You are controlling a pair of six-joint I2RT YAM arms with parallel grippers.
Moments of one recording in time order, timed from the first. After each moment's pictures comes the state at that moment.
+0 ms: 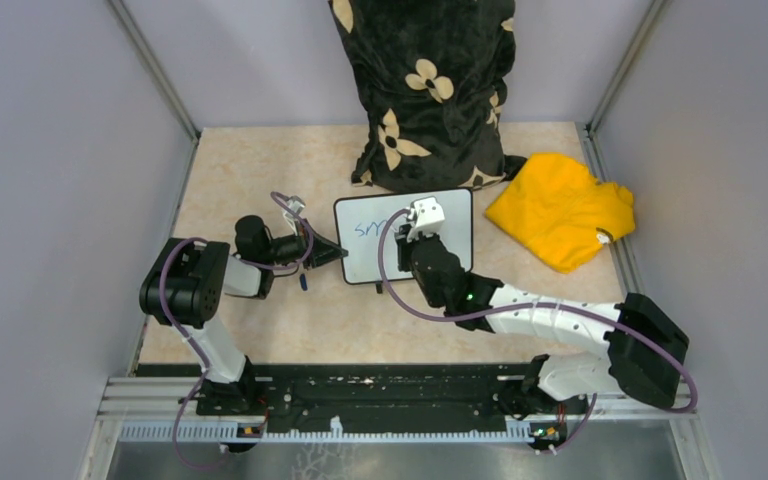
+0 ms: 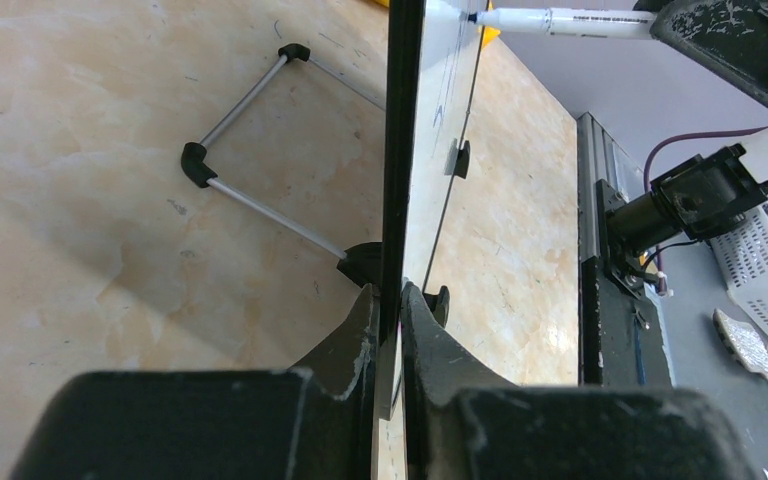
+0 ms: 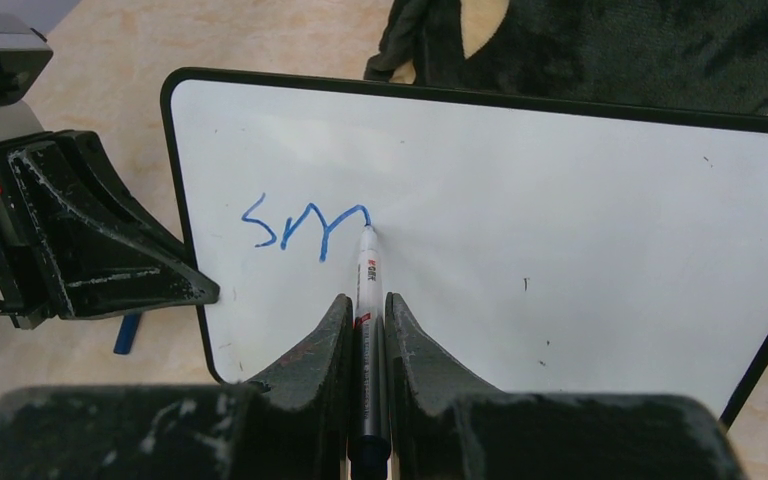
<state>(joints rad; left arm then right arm) -0.14 1.77 0.48 1.16 1.10 -0.49 1.04 1.26 0.73 0.30 0.67 0.24</state>
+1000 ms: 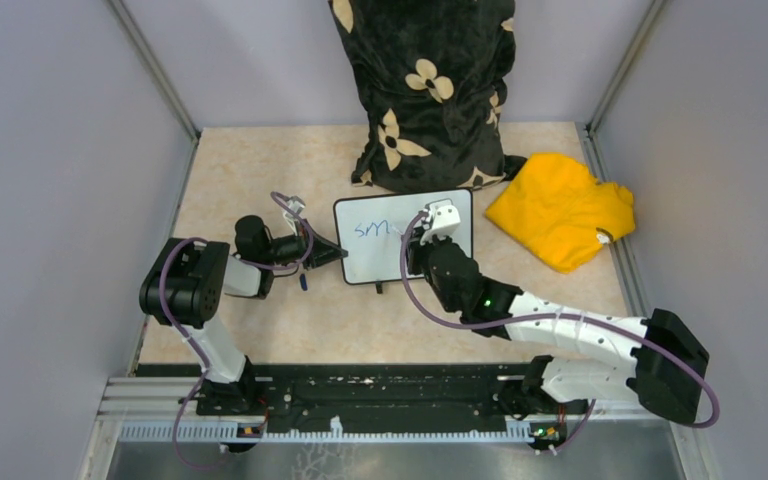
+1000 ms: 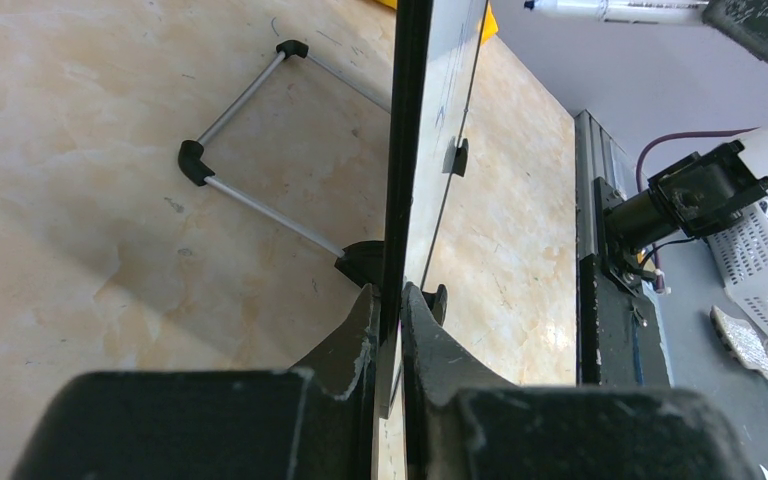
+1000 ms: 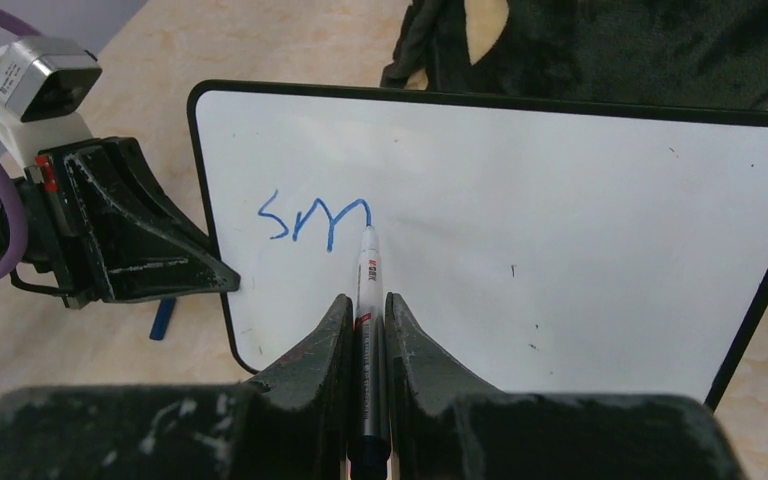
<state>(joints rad) -0.14 1.77 0.48 1.16 1.10 -0.49 1.03 1.13 0.67 0.25 0.62 0.28</state>
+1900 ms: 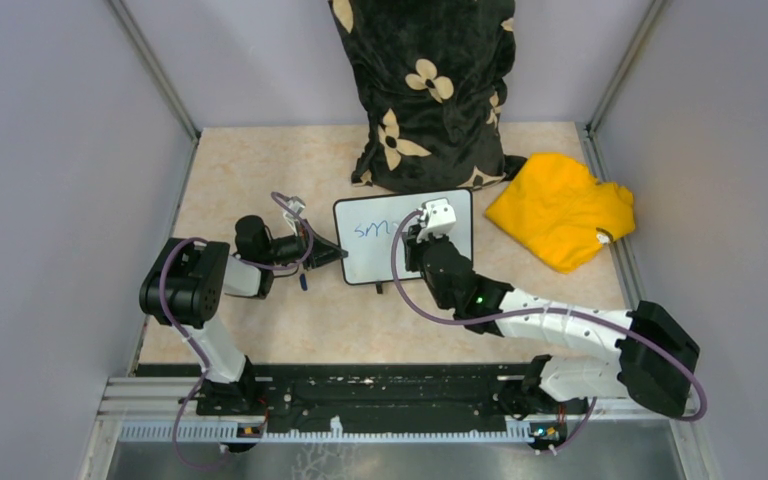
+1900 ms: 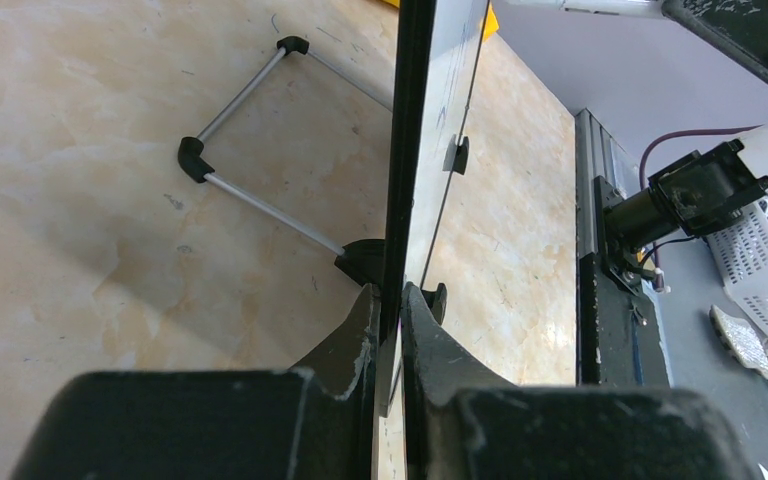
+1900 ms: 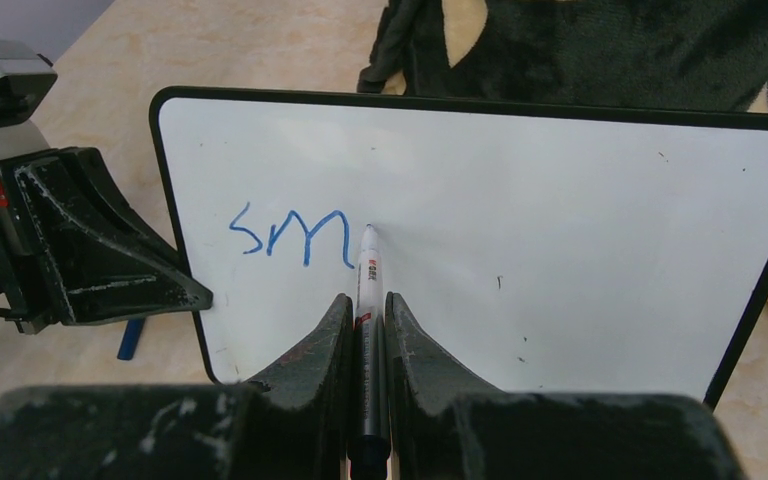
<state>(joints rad) -0.14 1.77 0.48 1.15 1.10 -0.48 1.02 1.19 0.67 0.32 0.65 0.25</state>
